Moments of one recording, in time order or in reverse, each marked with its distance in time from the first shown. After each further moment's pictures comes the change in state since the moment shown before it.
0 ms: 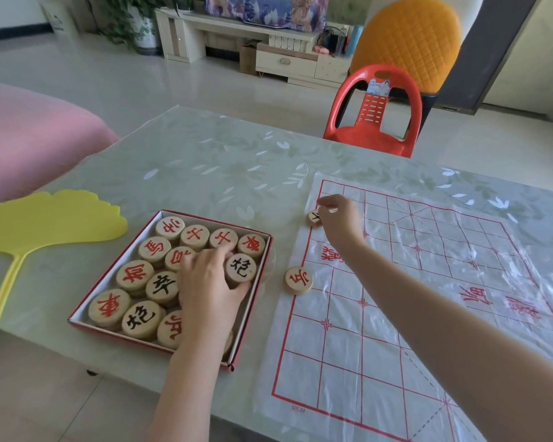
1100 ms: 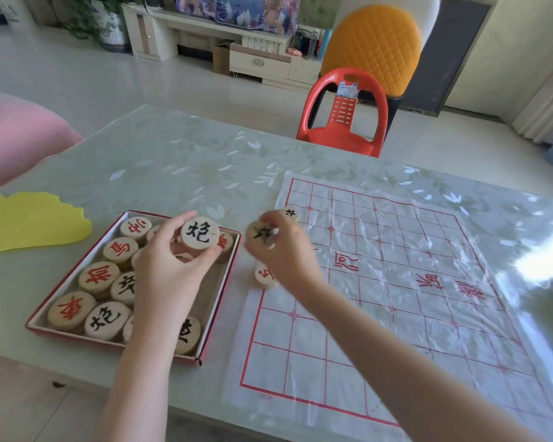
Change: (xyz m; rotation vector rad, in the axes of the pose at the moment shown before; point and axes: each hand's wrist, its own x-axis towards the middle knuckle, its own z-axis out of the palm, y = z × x) left_hand 0.004 0.031 -0.041 -0.574 0.022 -0.162; right_hand -0.089 -0.023 -0.003 -0.077 -0.138 -0.244
